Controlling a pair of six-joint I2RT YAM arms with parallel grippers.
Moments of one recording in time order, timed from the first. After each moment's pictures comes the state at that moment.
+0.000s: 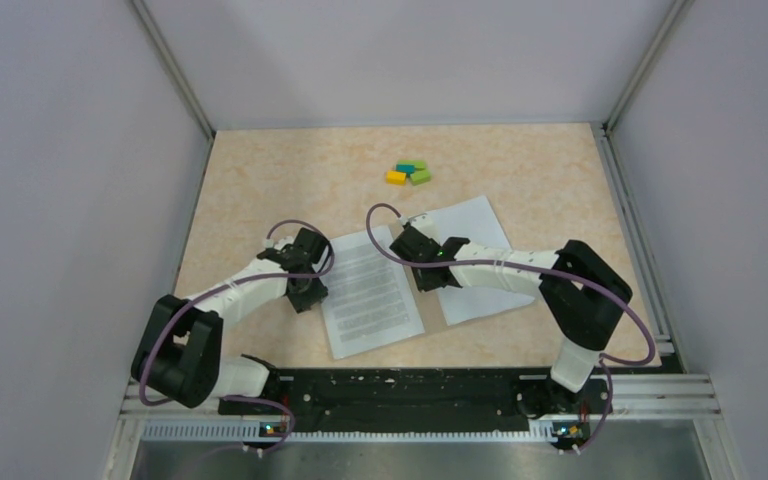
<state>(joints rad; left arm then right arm) -0.41 1.36 0.67 -0.63 -0.23 -0.97 0.92 1.75 1.09 -0.48 0.40 0.52</state>
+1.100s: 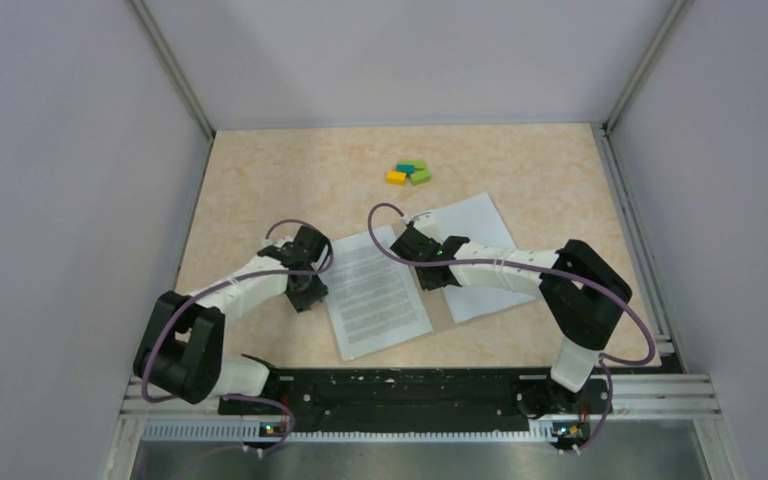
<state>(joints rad) -0.40 1.38 0.69 -0.65 -0.22 -1.00 0.92 1.75 1.10 -0.53 0.46 0.53</state>
